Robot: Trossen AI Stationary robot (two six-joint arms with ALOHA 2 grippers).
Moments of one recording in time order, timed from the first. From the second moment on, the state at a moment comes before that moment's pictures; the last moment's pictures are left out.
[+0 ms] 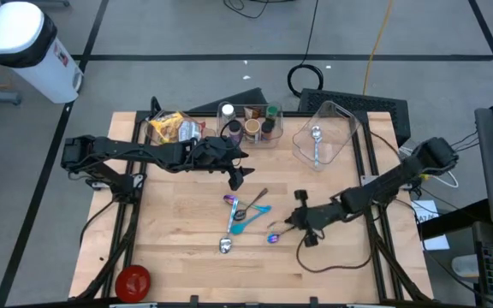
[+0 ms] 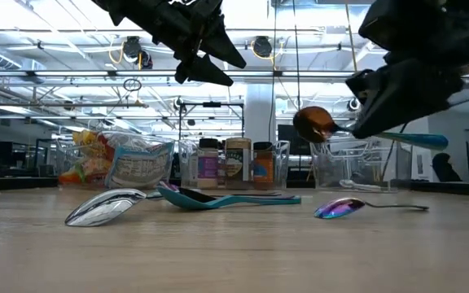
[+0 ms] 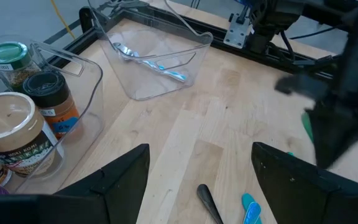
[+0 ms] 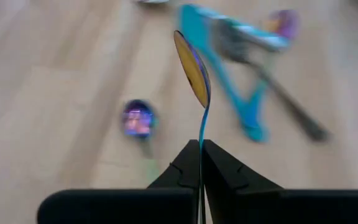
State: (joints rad) left arm 0.10 1.49 1.04 -0.04 -0.10 -0.25; right arm 0.43 1.38 0.61 0.03 0.27 0.11
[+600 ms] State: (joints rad) left arm 0.10 1.49 1.04 -0.04 -0.10 -0.25; right arm 0.09 0.89 0.40 0.14 0.86 0.10
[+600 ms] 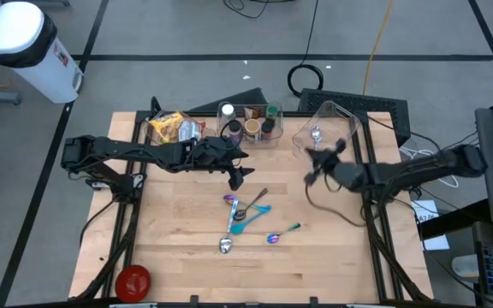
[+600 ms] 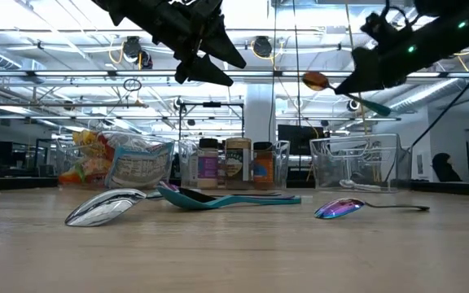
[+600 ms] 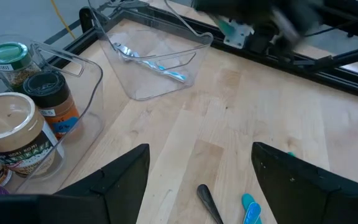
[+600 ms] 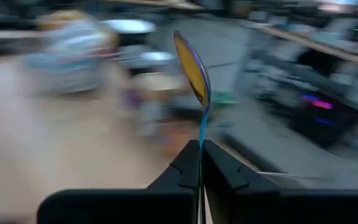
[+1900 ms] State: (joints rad) left arm 0.10 1.49 1.04 -0.04 -0.10 -0.25; right arm -0.48 0.87 0.03 0.72 0.51 0.20
